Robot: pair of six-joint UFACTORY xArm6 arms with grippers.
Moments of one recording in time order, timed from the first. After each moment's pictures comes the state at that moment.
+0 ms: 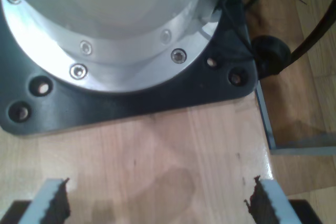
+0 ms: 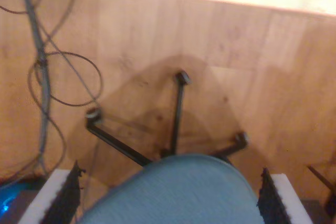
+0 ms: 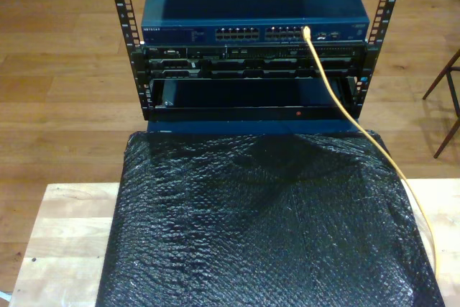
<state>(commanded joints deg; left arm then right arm) 81.2 -27.0 -7.5 5.3 63.1 -182.9 -49.0 -34.0 -30.7 -0.7 59.4 -146.5</state>
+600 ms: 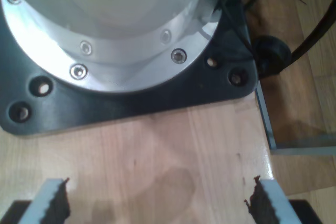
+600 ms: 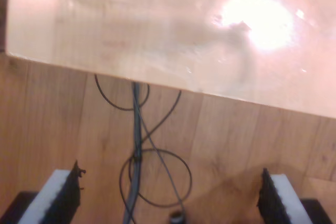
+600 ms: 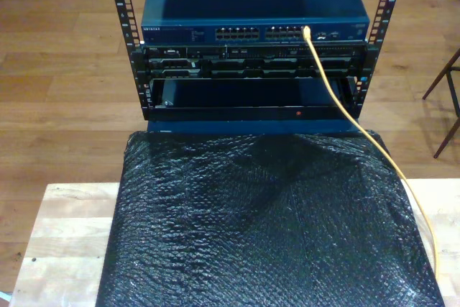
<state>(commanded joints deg) 81.2 -27.0 -7.5 5.3 63.1 -182.9 -70.9 -41.0 -20.7 -1.3 71.2 -168.0</state>
